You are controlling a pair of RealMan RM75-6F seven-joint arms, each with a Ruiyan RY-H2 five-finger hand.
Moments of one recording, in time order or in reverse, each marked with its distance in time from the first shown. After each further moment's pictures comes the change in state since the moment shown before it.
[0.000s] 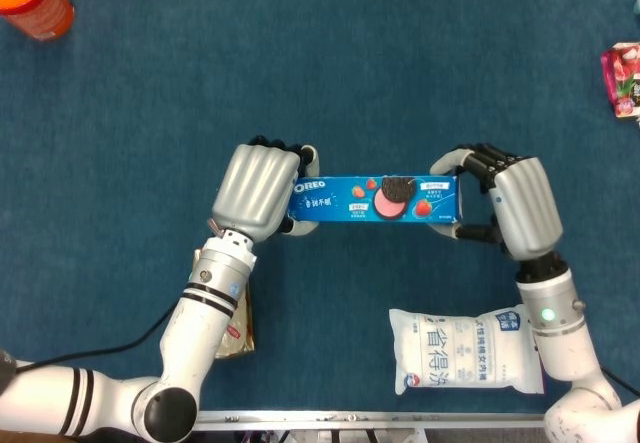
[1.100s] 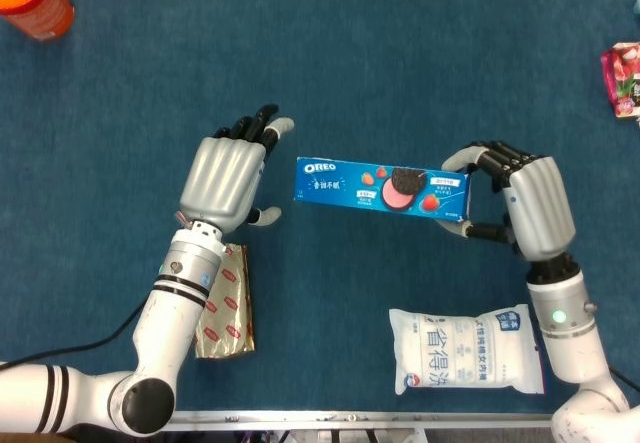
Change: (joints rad) left arm 0.023 0.080 0.002 0.002 -0.031 -0.007 -0.017; right arm -0.009 0.033 -0.004 -0.036 -0.009 0.027 0.009
